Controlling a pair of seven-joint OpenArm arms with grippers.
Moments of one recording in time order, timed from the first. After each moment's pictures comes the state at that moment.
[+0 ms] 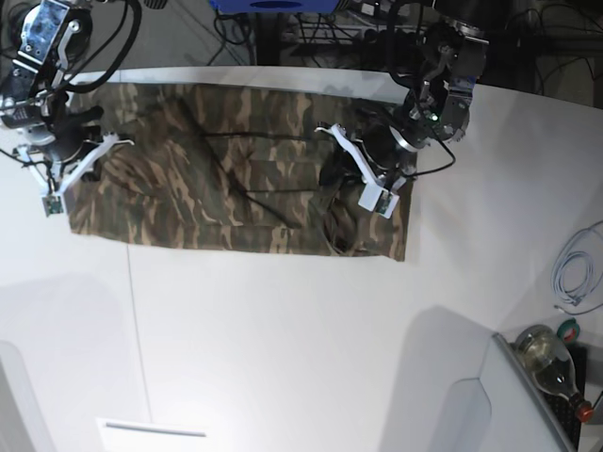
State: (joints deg) left arm 9.9 -12.1 10.4 77.7 -20.6 -25.3 18.5; right arm -13.9 -4.1 31.1 99.0 0.9 33.3 -48.4
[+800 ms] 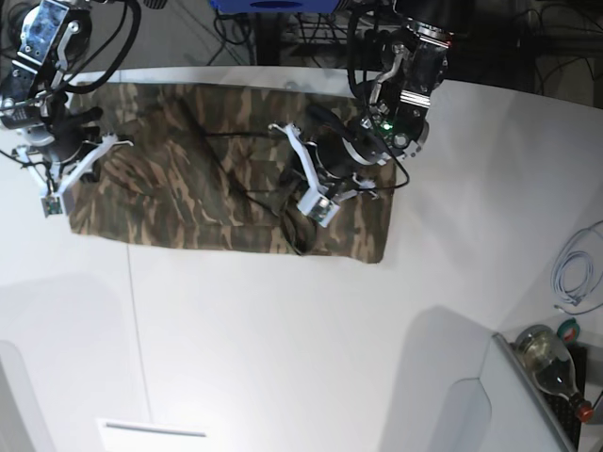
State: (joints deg) left arm 7.9 -4.1 14.3 81.0 -6.8 -25.5 28.0; right arm -13.9 -4.1 31.1 99.0 0.9 33.3 -48.3
